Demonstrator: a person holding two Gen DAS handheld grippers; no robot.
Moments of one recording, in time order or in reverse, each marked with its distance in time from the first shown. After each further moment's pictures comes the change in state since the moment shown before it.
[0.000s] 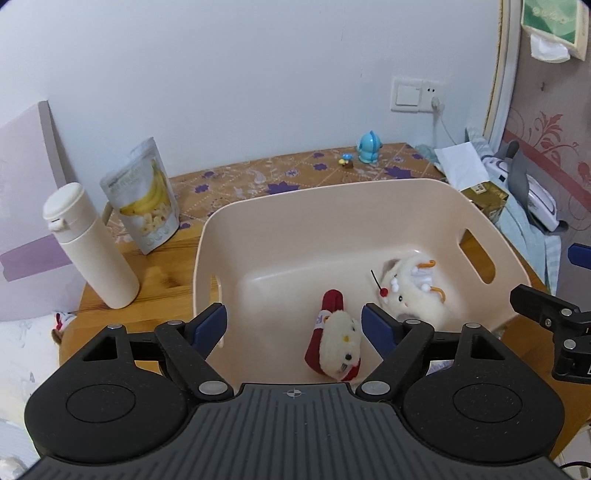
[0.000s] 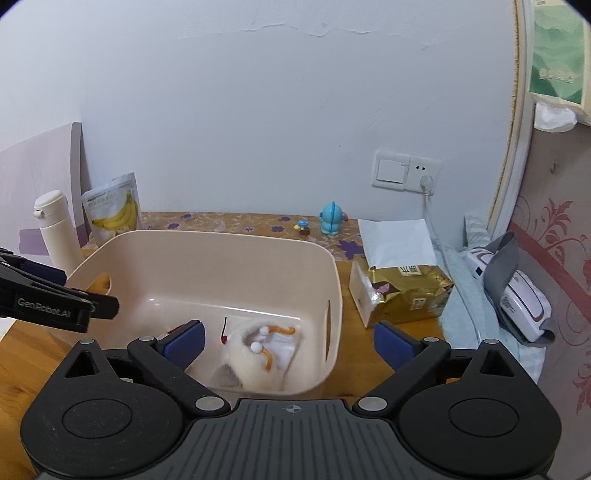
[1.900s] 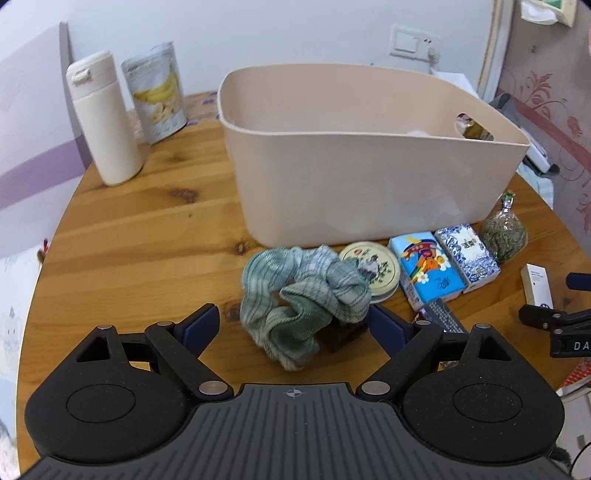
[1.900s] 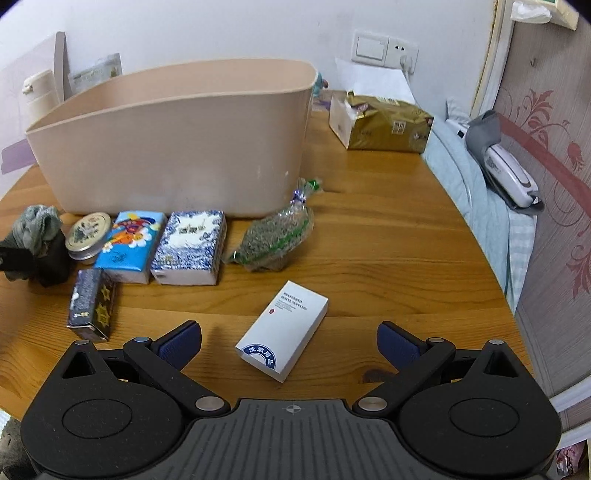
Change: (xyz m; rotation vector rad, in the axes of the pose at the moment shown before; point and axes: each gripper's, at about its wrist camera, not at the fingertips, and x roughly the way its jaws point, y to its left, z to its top) left arm 0.003 0.026 -0.138 -0.025 0.069 -0.047; right arm -0.001 -0.004 -0.143 0.023 0.281 -0.058
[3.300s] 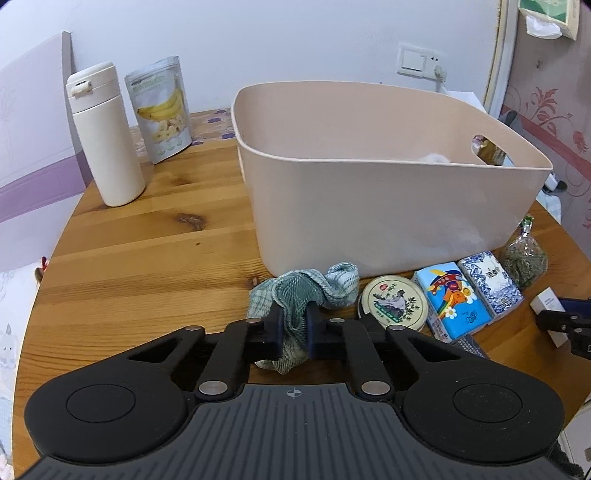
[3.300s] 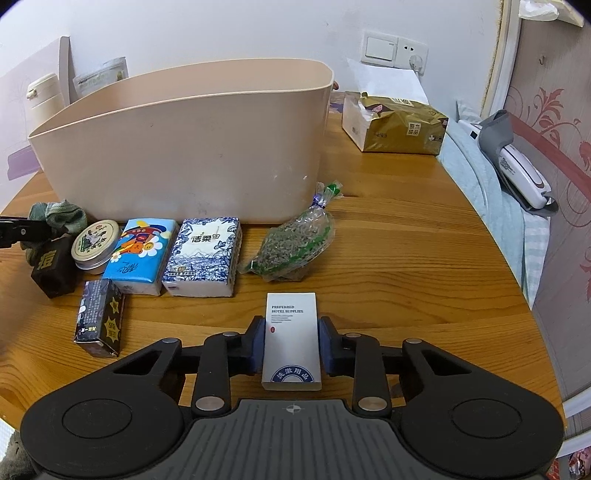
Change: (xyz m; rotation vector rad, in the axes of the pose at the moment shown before) left arm 0.019 0.016 0.011 -0.019 -0.058 0.005; right arm 0.008 0.006 0.004 0.010 -0.021 0.036
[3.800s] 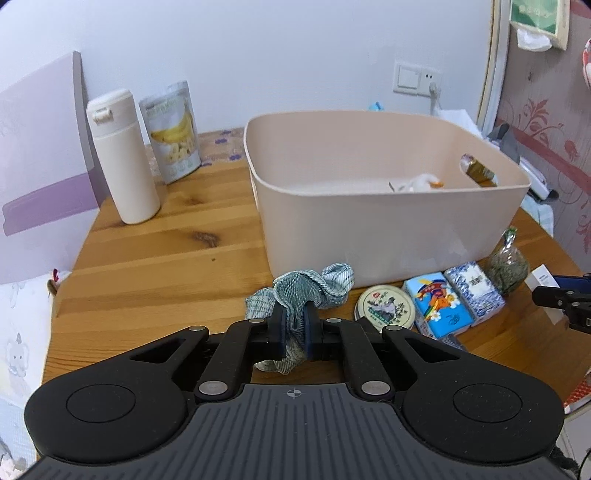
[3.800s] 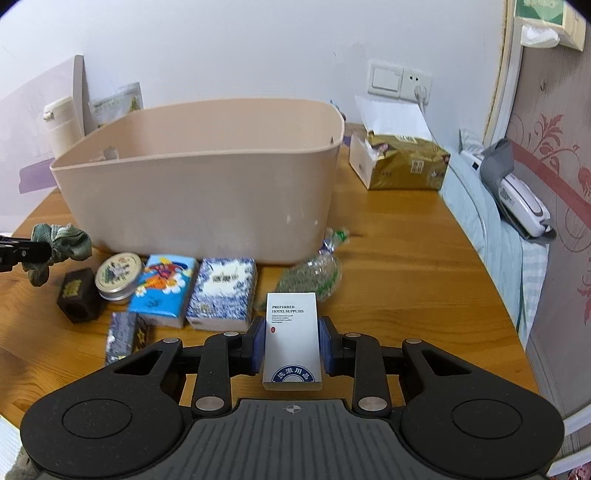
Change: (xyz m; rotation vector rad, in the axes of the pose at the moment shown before) left arm -0.041 0.002 0.003 0.011 -0.056 -0.001; right arm -0.027 0.007 0.016 -0.019 -0.081 0.018
